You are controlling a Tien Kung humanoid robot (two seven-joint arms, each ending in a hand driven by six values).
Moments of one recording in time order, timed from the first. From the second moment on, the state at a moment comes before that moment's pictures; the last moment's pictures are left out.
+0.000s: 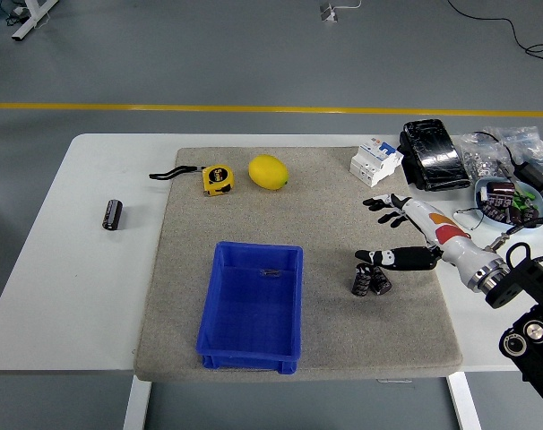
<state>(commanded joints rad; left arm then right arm) -0.14 0.12 -0.44 -0.28 0.73 0.29 0.21 0.32 -0.32 1.06 1.42 -1.97 0.00 0.07</state>
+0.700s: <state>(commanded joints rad) -0.14 0.12 -0.45 -0.28 0.74 0.29 0.22 0.40 -0.34 0.93 1.36 -2.17 -0.01 0.08</state>
